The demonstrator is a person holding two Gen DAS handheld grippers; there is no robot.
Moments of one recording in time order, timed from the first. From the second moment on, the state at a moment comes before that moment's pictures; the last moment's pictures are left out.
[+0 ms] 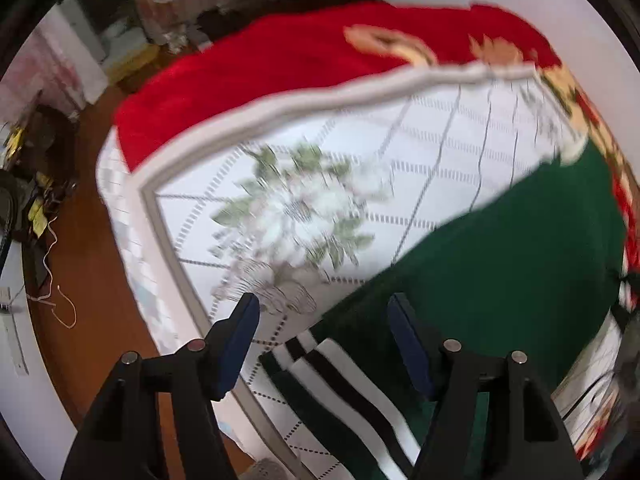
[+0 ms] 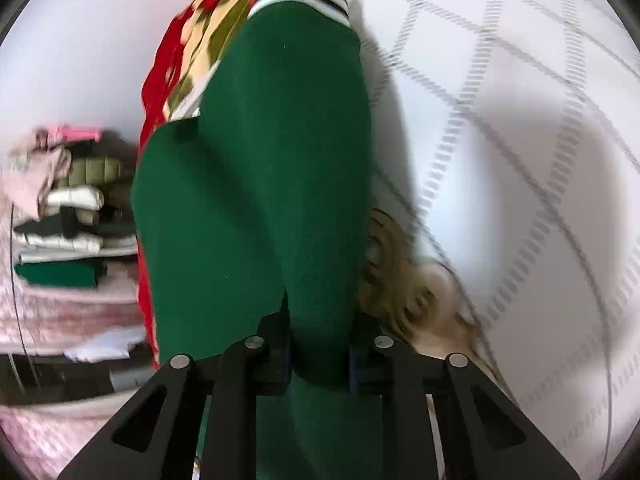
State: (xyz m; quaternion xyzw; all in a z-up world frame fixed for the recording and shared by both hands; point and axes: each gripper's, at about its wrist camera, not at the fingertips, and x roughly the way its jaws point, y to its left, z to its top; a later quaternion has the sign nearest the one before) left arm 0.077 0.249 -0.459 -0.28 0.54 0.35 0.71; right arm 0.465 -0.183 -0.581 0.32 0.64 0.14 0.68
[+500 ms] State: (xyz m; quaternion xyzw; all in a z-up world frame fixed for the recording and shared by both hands) left arm 0.122 0.219 -0.497 -0.28 0.59 0.28 0.70; right arm 0.216 -0.356 -0.566 0.32 0.75 -0.09 0.57
